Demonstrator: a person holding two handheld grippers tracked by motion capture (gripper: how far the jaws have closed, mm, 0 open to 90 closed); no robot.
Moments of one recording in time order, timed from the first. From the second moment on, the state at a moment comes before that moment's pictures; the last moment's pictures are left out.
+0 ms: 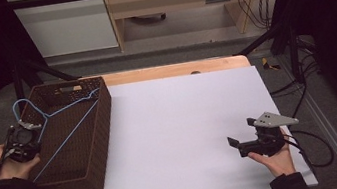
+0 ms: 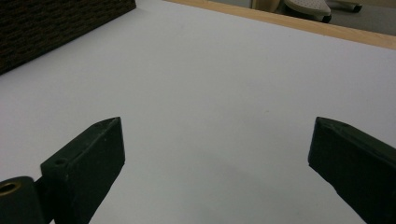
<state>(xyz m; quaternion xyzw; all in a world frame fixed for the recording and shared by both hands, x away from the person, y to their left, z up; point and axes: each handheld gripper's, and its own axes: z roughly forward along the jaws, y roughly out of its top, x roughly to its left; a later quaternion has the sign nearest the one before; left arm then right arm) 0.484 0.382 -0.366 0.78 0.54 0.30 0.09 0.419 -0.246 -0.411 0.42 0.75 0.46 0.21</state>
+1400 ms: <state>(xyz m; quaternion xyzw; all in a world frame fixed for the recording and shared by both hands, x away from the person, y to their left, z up) 0.400 0.301 -0.367 0.76 0.36 0.22 0.50 0.414 -0.251 -0.406 0.41 0.74 0.49 0.21</state>
